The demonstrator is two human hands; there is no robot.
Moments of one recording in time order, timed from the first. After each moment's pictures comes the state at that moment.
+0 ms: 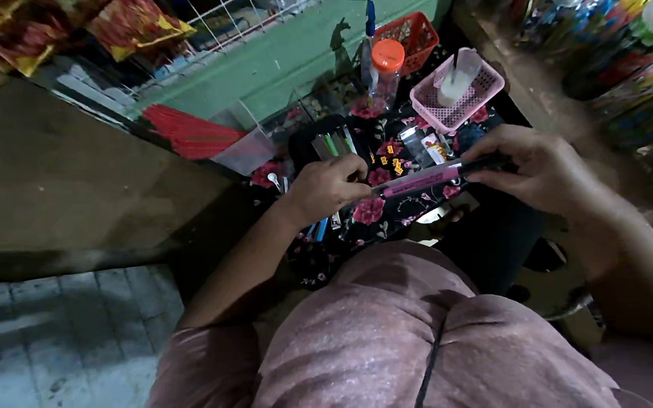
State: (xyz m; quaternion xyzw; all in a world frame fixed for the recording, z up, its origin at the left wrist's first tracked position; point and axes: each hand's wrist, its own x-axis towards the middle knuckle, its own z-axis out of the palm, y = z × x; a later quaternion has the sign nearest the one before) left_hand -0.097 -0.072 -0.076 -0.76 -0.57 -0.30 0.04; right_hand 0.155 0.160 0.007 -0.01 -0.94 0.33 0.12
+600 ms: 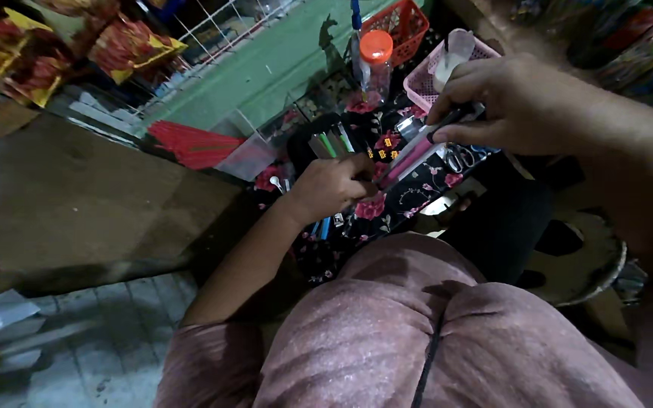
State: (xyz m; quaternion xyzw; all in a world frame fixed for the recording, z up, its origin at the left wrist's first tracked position) left_hand -0.080 -0.057 -0.060 -0.80 -0.54 -0.25 0.01; right_hand 0.114 0.156 0.059 0.02 -0.98 0.22 0.03
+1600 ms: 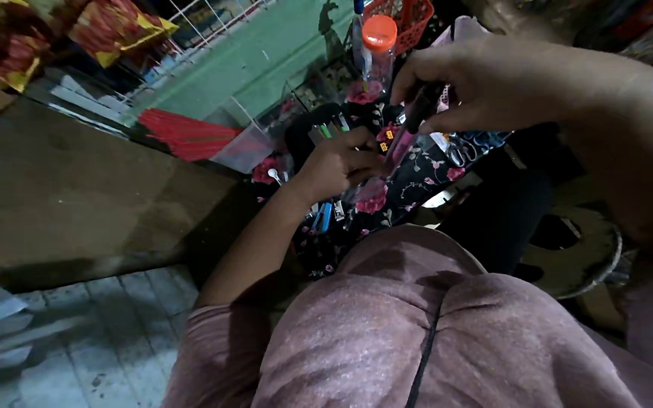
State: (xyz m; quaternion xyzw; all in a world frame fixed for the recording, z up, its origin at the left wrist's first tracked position) left_hand -0.102 -0.038 -0.082 -0.76 -0.52 -0.38 -0.08; right_hand 0.067 0.147 0.066 0.05 -0.96 0.25 -0.05
